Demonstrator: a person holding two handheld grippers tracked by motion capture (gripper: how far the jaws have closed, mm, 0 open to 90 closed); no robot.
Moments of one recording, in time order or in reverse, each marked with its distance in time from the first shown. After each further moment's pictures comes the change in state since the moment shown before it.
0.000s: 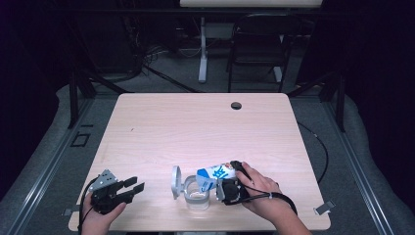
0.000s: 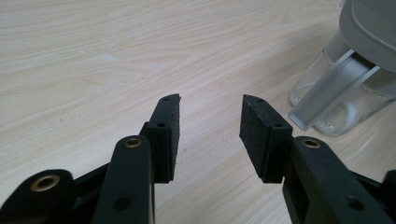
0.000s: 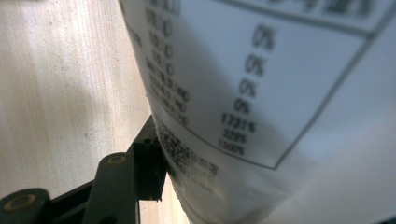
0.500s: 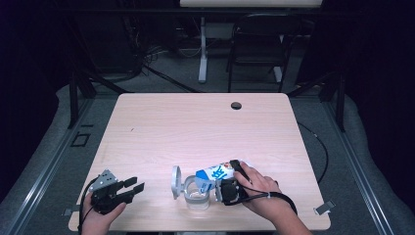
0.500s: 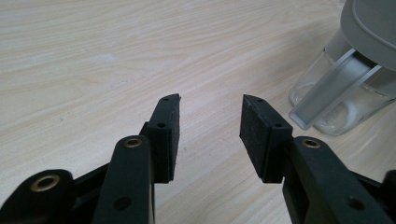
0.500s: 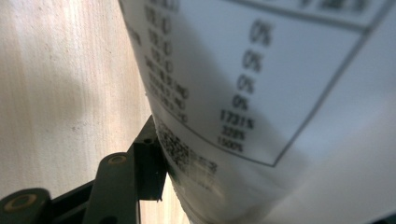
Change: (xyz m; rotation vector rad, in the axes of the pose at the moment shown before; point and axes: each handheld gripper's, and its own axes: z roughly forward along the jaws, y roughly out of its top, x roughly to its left) left arm 0.000 0.000 0.000 0.001 0.001 -0.005; right arm 0.001 0.003 0.001 0.025 -0.029 -0.059
